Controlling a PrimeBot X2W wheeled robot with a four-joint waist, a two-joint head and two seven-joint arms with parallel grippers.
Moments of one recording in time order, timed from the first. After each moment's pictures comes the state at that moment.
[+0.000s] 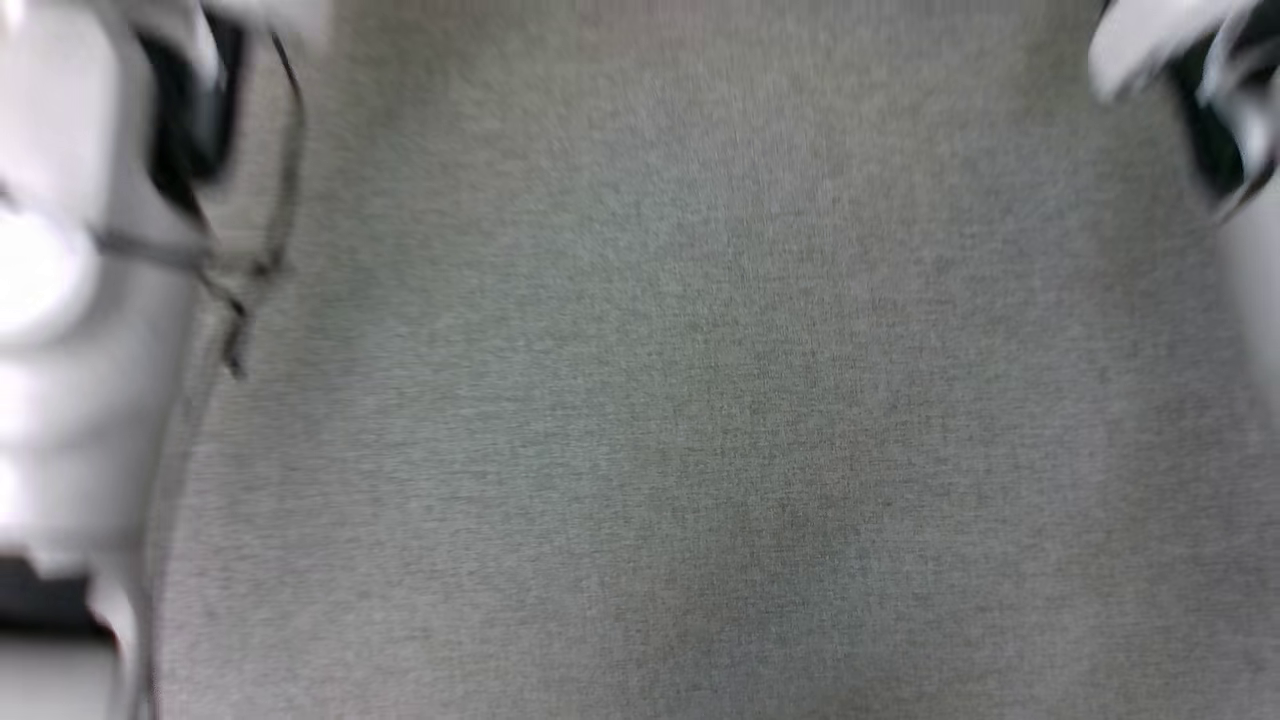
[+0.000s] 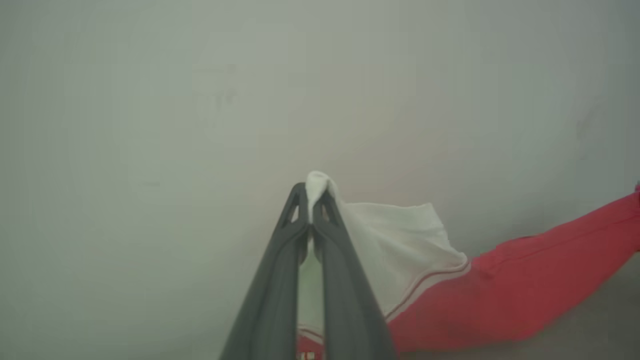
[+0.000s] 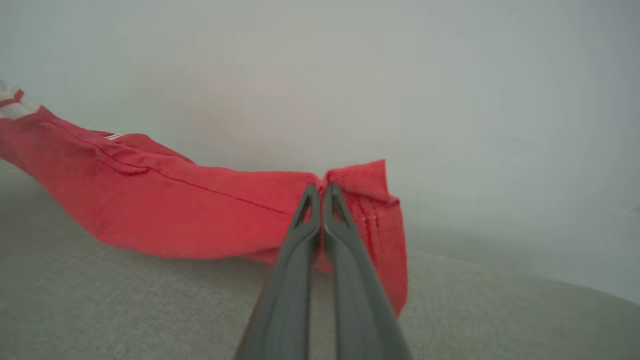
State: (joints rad) left arm -1.16 0.39 -0.37 0.45 -0.41 -0.03 -0.26; right arm -1.17 -0.26 0.24 0.75 0.25 0.13 -0.15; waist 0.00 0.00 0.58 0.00
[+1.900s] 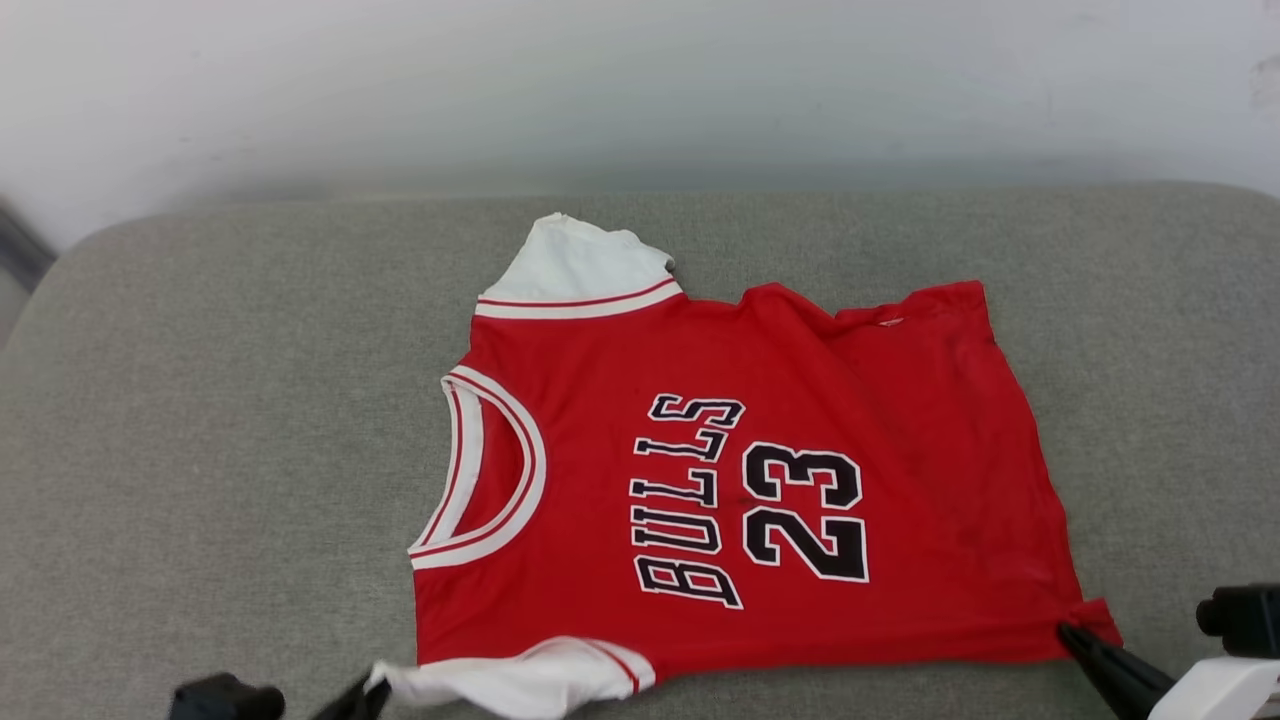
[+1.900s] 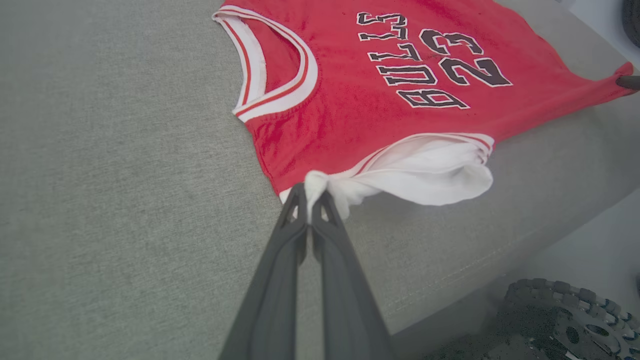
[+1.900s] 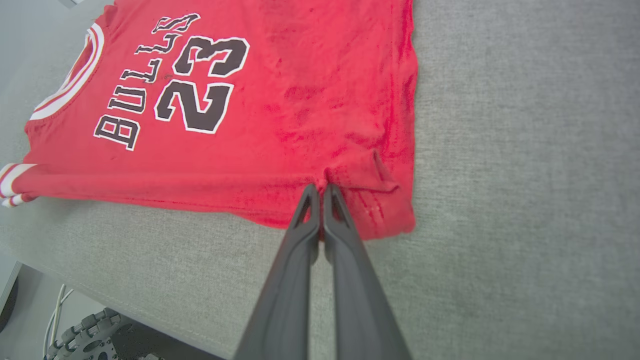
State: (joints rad) left arm 0.30 0.66 -0.33 -0.24 -0.64 0.00 0.08; right arm 0.13 -0.48 0.15 0.06 0.71 0.13 0.29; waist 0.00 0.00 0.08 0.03
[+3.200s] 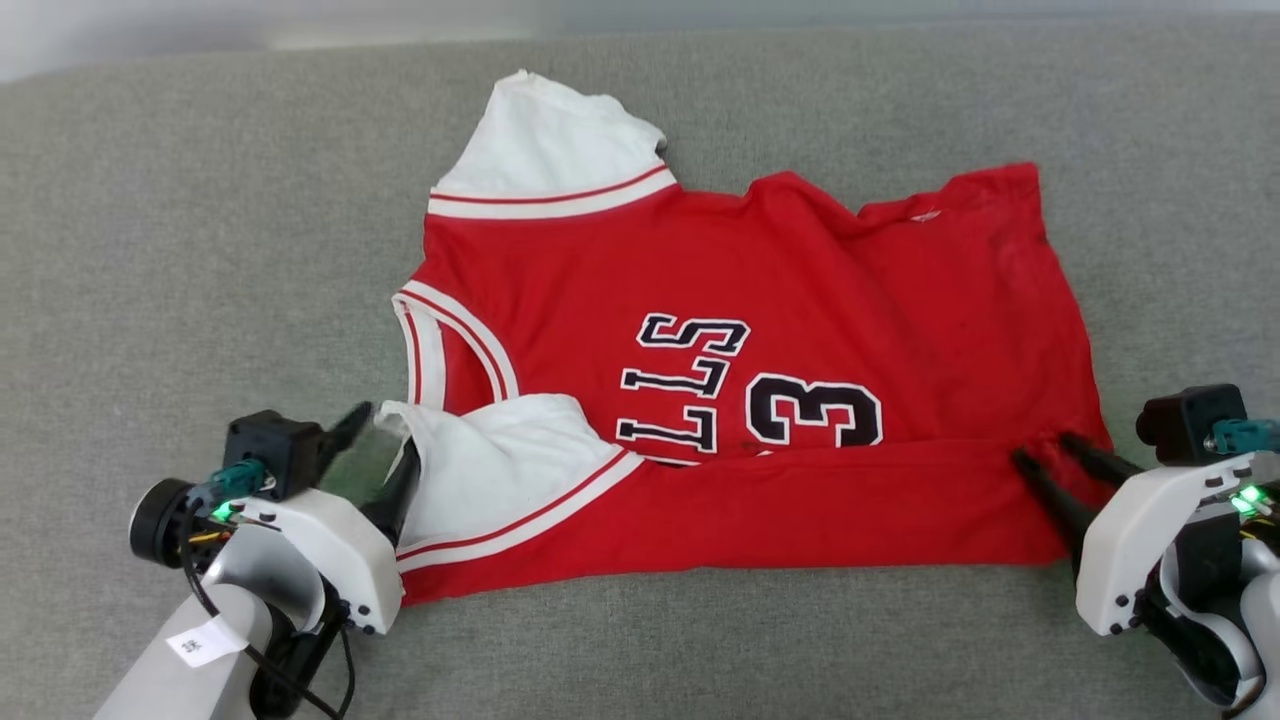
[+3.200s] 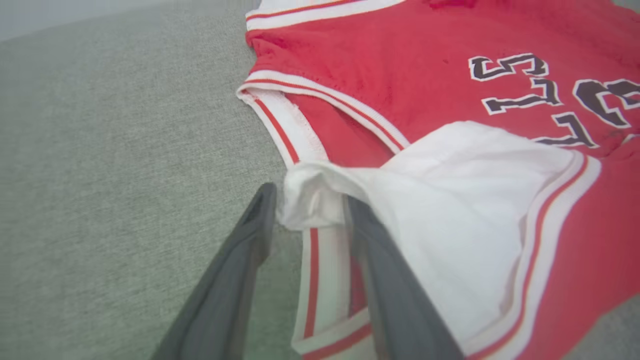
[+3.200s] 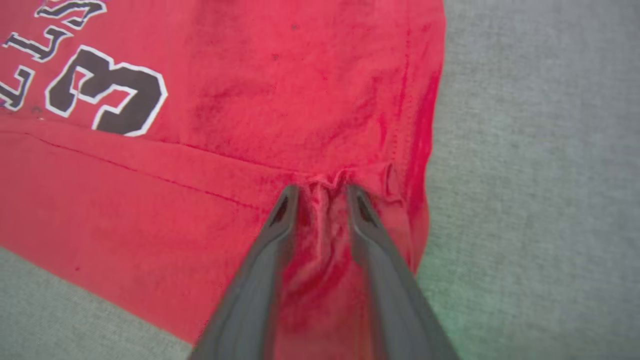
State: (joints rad) left arm -0.31 0.49 -0.42 0.23 -0.52 -0.05 0.01; right arm -0.25 -0.45 0.23 0.20 0.49 0.13 0.35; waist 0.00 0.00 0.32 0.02
